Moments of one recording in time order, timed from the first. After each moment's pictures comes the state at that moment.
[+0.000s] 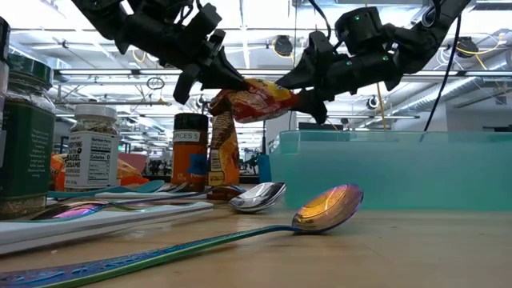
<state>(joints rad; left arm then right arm) 0.13 1.42 0.77 0.31 -0.11 0.92 -0.30 1.50 0.66 0.63 -0.27 0.40</state>
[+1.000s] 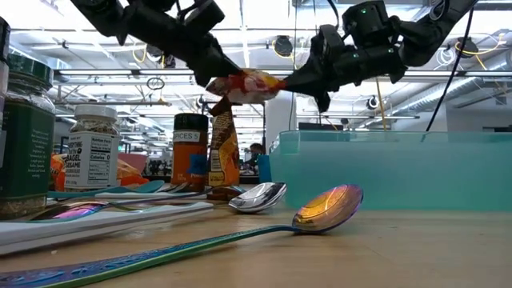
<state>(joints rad) 0.10 1.41 0.77 0.44 -0.48 0.67 -0.35 1.40 0.66 0.56 -0.32 0.29</state>
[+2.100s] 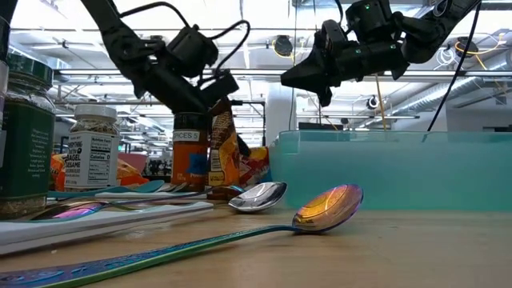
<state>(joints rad) 0.23 1.72 0.77 0.38 -0.08 0.28 -0.36 1.37 0.66 0.56 -0.31 0.27</state>
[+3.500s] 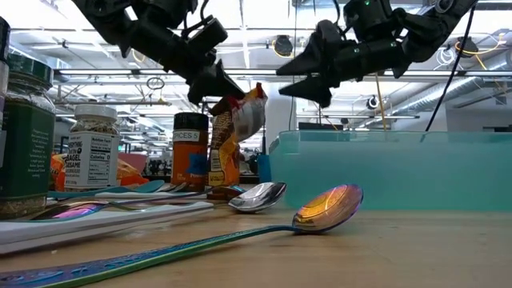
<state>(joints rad) 0.14 1.46 0.77 0.35 -0.30 0.63 -0.27 1.40 0.66 0.58 -0.21 0.28</state>
